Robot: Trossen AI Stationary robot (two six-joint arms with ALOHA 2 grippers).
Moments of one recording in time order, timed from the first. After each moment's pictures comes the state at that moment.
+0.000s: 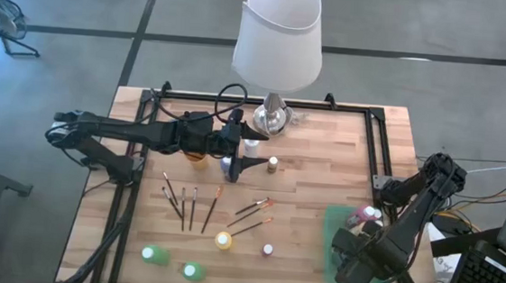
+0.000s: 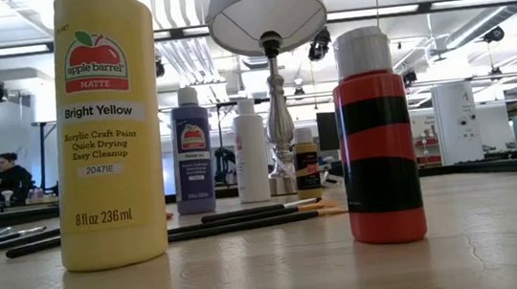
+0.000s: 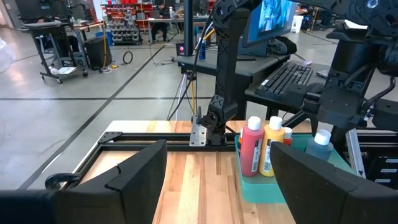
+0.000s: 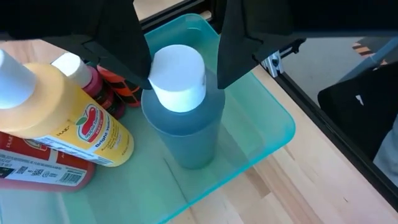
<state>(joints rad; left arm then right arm) 0.02 1.35 1.16 0.12 -0.03 0.02 0.87 1.62 1.45 -1.41 -0.08 1.46</state>
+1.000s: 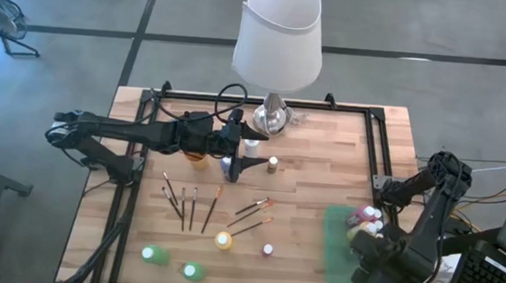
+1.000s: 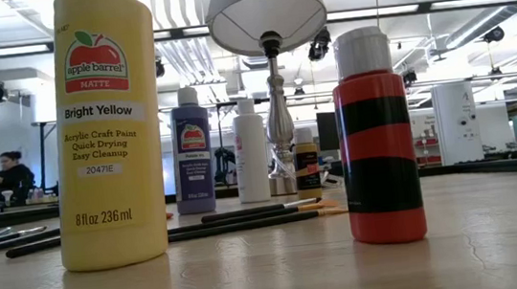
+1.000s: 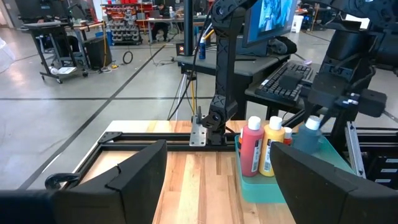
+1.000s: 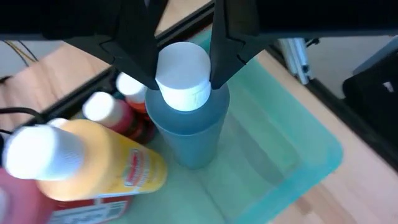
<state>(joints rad) 0.02 1.35 1.16 0.12 -0.03 0.02 1.04 1.58 1.43 -1.52 -0.02 1.68</state>
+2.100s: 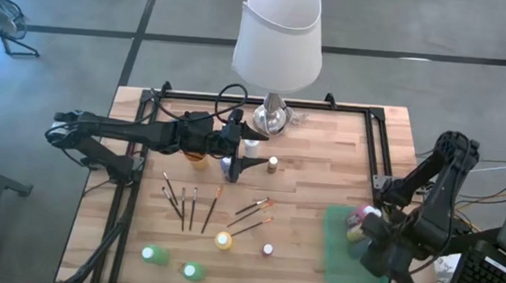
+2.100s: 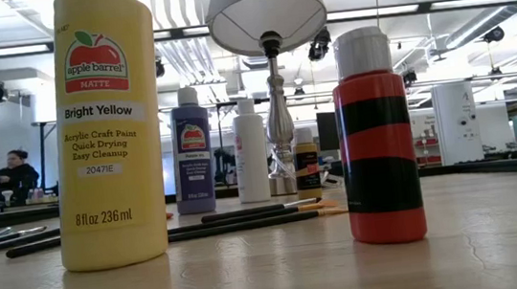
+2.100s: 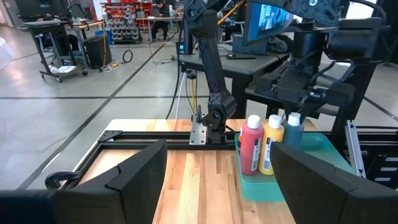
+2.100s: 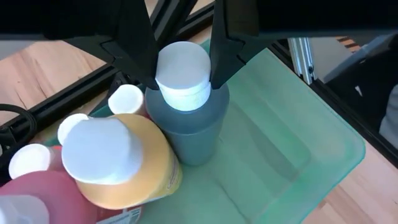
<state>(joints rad) 0.02 1.35 1.16 0.12 -0.03 0.02 1.04 1.29 1.14 -1.37 -0.03 1.74</state>
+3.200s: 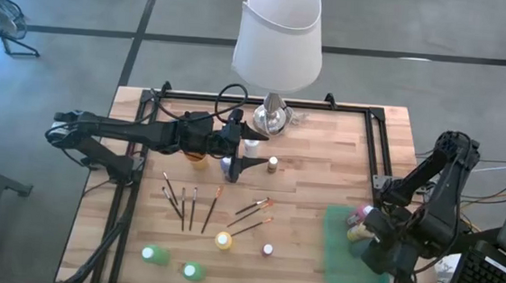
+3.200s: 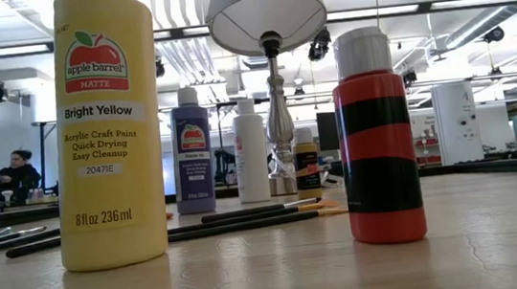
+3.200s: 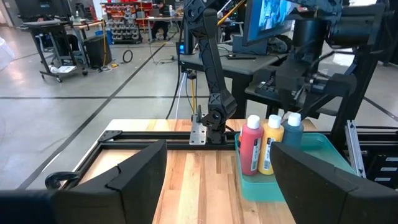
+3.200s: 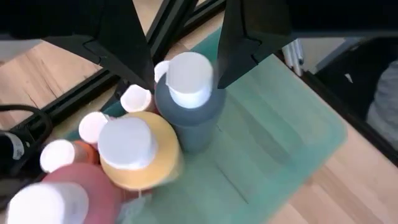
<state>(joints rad) 0.02 1.35 1.16 0.12 -0.03 0.02 1.04 1.29 1.24 -1.45 0.03 1.78</state>
